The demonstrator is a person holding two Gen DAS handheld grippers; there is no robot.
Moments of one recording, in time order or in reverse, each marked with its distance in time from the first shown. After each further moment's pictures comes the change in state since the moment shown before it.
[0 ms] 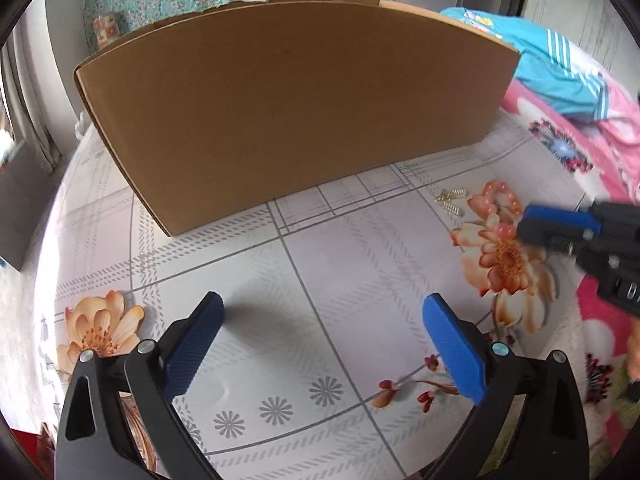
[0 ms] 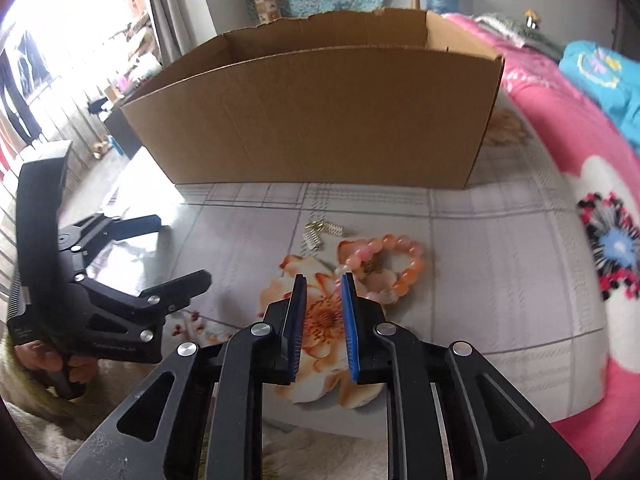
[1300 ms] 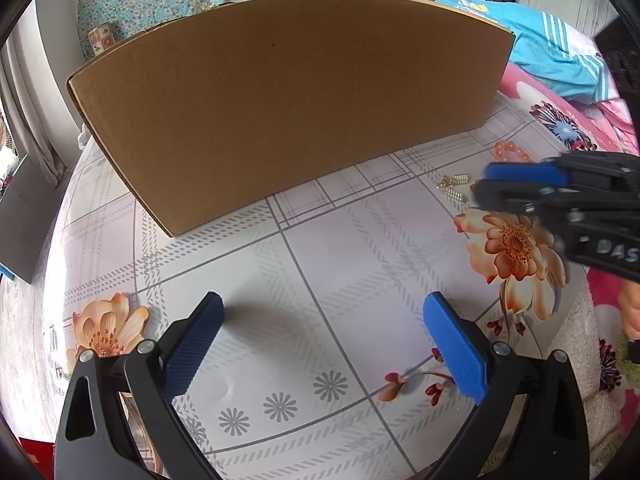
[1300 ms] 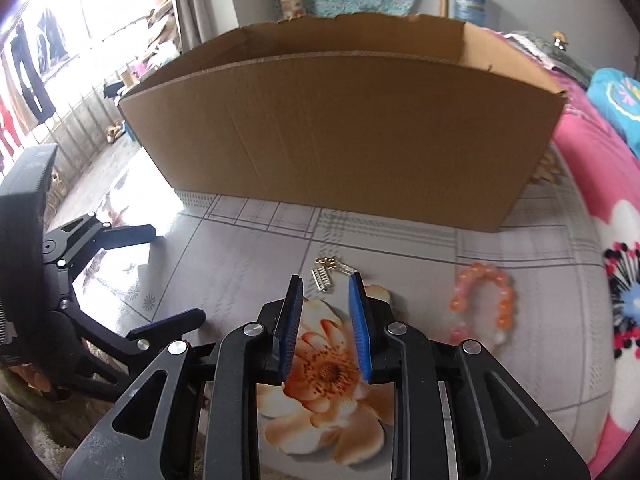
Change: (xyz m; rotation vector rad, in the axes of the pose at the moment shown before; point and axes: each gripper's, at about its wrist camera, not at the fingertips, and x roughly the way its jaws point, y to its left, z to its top) left arm 0.005 -0.002 -0.002 0.036 0.011 0.016; right arm 0.037 -0.004 0.023 -0.076 0.005 0.068
